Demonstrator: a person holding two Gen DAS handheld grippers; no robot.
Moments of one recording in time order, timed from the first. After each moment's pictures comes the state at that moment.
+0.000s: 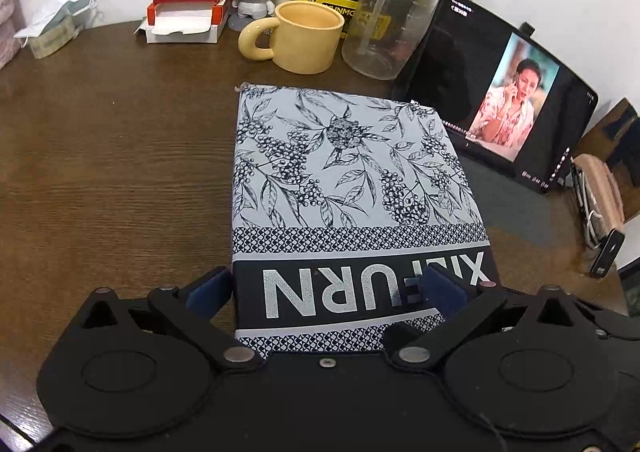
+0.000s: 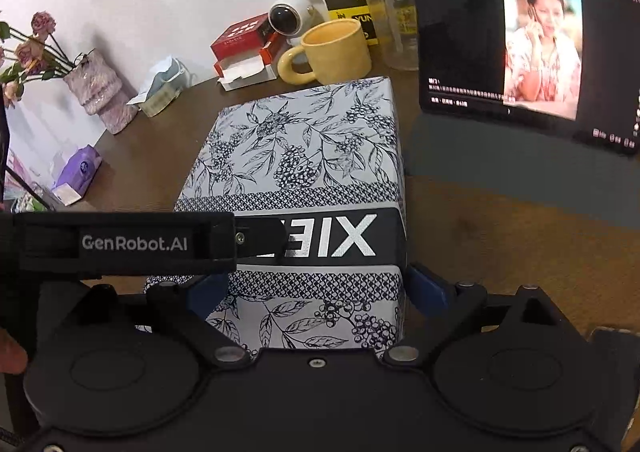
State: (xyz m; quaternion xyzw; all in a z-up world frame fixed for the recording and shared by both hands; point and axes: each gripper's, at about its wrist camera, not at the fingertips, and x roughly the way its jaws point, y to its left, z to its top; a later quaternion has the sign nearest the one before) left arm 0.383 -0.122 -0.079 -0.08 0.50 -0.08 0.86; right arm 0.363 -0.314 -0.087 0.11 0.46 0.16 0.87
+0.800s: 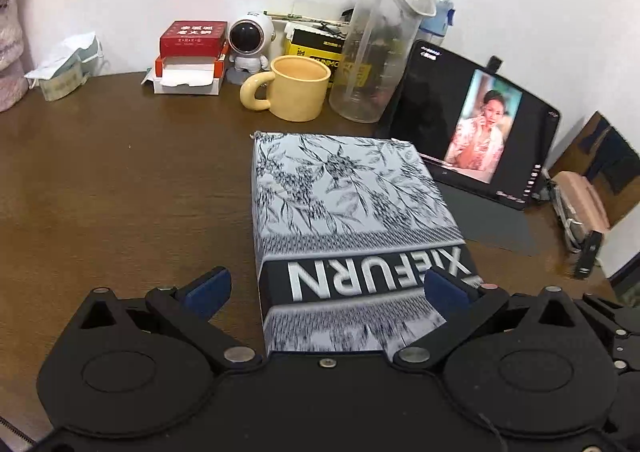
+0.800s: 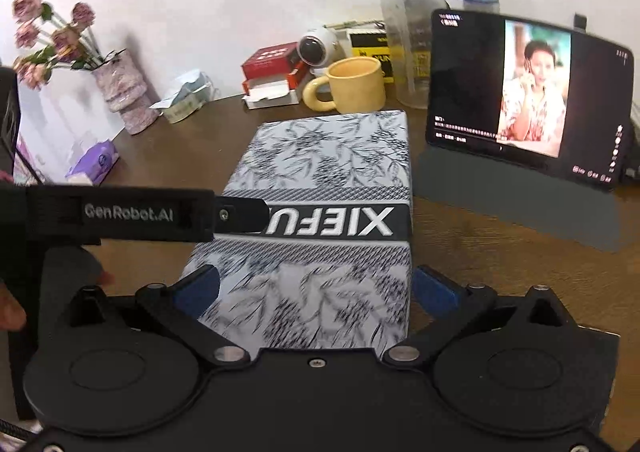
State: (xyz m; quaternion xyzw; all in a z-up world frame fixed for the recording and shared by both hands) left arm 0.336 -0.095 -0.048 -0.07 0.42 -0.11 0.90; right arm 0.301 -0.303 -0.052 0.06 0.40 0.16 0.90
